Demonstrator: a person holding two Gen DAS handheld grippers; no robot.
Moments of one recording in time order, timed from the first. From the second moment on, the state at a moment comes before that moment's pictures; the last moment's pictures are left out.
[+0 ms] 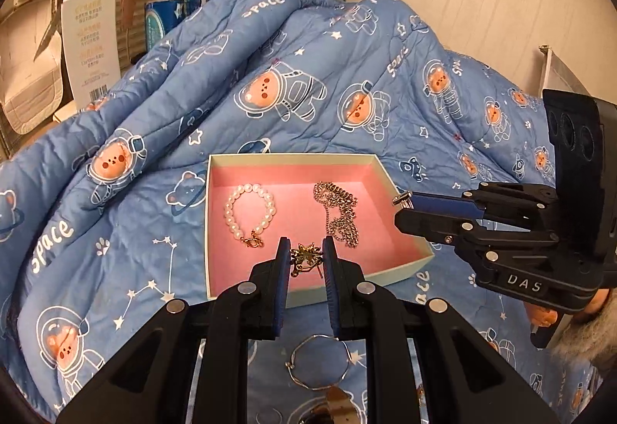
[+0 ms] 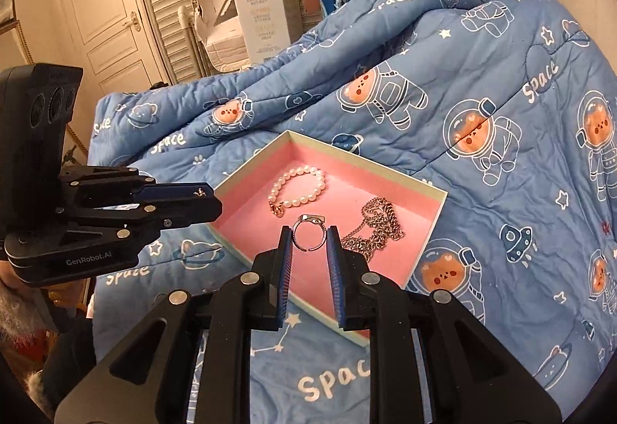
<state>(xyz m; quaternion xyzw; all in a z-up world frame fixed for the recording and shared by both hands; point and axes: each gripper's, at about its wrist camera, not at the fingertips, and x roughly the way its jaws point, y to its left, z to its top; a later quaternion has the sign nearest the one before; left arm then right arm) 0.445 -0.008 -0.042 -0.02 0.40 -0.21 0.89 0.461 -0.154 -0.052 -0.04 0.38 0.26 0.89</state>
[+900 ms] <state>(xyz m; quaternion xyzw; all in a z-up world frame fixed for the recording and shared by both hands) 0.514 -0.046 -0.104 0.04 0.49 -0.20 0.84 0.575 -0.113 -0.119 -0.04 0.51 0.20 0.84</state>
